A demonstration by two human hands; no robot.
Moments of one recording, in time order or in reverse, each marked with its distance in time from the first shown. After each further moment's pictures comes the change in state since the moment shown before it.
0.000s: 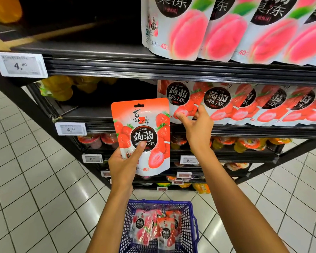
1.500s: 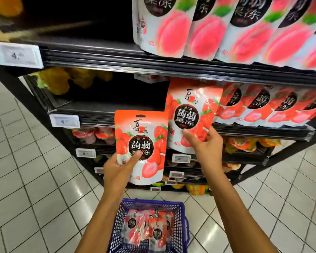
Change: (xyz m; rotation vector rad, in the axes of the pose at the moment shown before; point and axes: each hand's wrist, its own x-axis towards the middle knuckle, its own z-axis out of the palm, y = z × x) left_hand -0.032 -0.024 -0.006 0.113 -0.049 -0.021; right_hand -0.053 0.012 -0.076 0.346 -0.121 0.071
